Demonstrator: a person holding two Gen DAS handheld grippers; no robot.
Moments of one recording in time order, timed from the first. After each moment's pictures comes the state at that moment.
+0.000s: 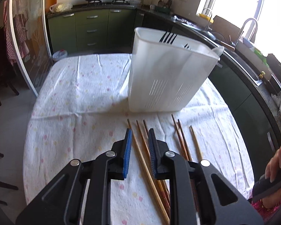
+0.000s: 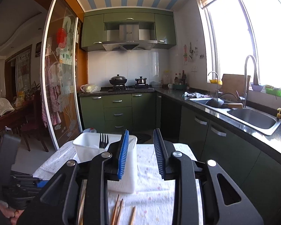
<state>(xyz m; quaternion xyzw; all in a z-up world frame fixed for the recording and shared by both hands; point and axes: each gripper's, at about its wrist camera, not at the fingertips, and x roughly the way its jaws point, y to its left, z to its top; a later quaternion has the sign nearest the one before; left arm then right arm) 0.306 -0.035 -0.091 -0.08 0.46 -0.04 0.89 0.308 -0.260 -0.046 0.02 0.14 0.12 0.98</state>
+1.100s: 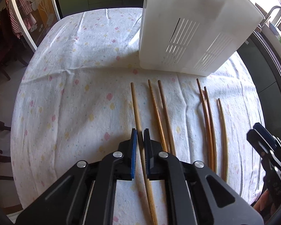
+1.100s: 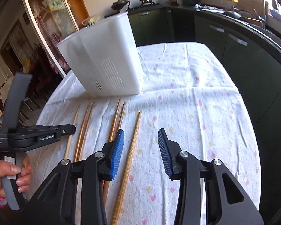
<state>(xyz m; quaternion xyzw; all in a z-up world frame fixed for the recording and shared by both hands) 0.328 -0.045 -0.148 -0.07 0.56 0.01 0.82 0.345 -0.267 -0.153 0.03 0.46 0.17 0.87</state>
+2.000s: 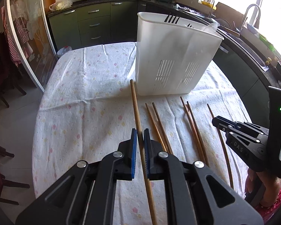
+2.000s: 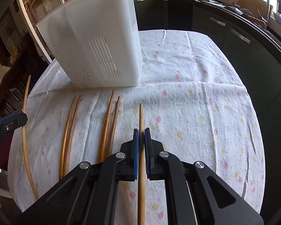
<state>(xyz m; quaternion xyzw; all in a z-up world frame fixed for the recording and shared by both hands) 0.289 -0.034 -0.091 -0.03 0.47 -0.03 0.88 0.366 -0.248 -0.156 0.02 0.47 0.14 0.87</state>
